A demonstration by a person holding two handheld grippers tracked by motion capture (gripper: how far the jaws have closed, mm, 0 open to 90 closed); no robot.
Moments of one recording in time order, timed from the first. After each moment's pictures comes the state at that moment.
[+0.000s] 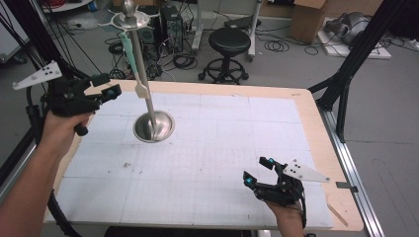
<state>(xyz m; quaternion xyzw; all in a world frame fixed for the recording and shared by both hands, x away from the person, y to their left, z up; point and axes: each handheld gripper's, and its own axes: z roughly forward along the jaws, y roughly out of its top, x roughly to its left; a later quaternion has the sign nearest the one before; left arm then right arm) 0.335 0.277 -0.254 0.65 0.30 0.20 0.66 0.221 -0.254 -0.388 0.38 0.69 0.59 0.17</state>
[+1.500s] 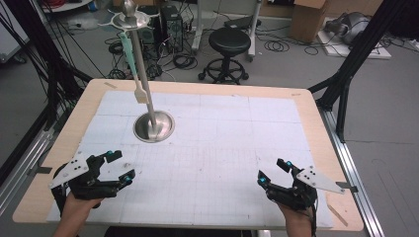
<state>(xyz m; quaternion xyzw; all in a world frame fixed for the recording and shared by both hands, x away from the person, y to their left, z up) 0.231 0.254 -0.399 0.69 0.30 0.19 0.63 0.208 -0.279 -0.392 0.42 0.67 0.56 0.24</state>
